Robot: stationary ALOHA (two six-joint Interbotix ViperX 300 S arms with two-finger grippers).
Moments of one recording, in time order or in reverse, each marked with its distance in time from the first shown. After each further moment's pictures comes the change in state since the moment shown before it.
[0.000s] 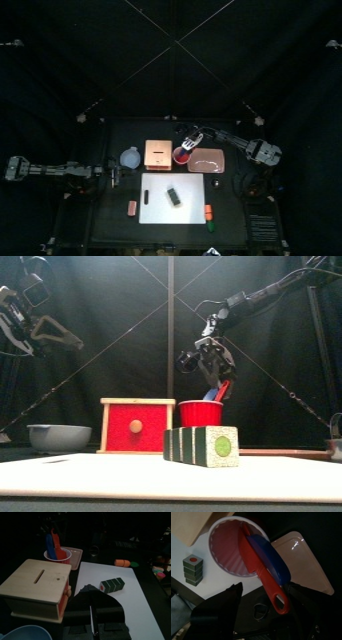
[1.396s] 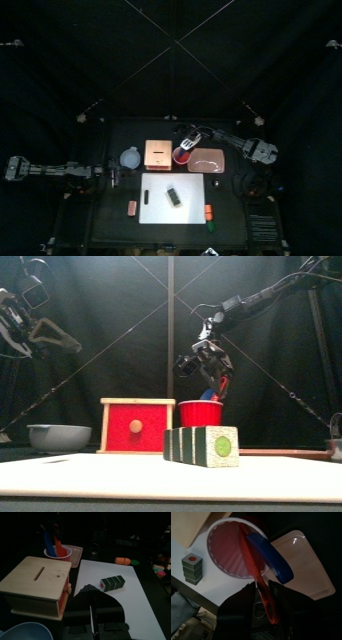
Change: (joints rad) left arm 0.000 0.002 0.012 -0.002 0.000 -0.002; right arm 0.002 0.043 -0.037 0.008 0.041 0.003
